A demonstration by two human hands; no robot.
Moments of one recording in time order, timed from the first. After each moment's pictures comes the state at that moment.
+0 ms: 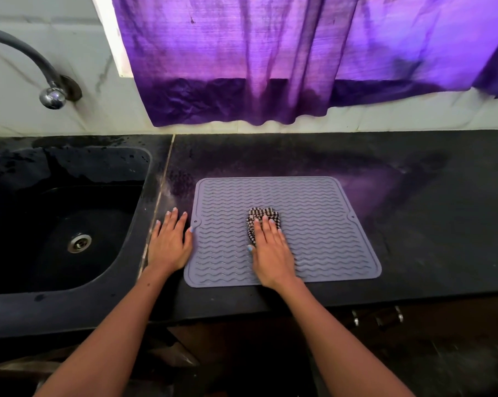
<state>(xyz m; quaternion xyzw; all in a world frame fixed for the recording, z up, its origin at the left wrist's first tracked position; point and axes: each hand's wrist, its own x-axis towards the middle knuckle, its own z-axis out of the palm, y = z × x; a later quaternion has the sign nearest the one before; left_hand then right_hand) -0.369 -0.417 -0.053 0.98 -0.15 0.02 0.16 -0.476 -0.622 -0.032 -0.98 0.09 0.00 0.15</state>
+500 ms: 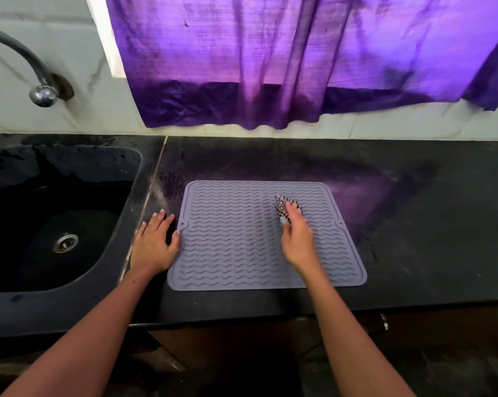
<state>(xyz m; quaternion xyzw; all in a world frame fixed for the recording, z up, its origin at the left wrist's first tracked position) -0.368 -0.415 -0.055 0.97 -0.14 0.05 0.18 -0.472 -0.693 0.002 -0.90 0.19 -0.12 0.39</state>
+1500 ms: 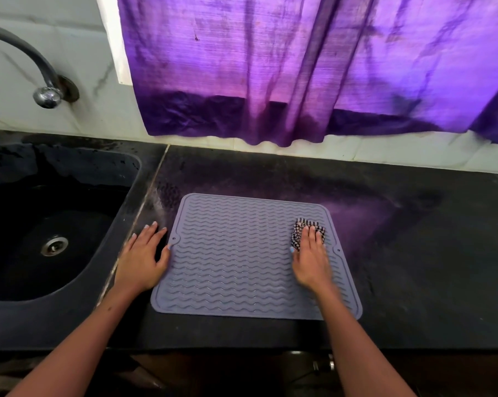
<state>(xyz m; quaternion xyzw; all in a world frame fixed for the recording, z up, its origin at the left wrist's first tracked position) -0.367 -0.417 -0.057 0.97 -0.13 0.07 0.17 -0.457 -0.756 -0.031 -0.97 0.21 0.03 0.15</state>
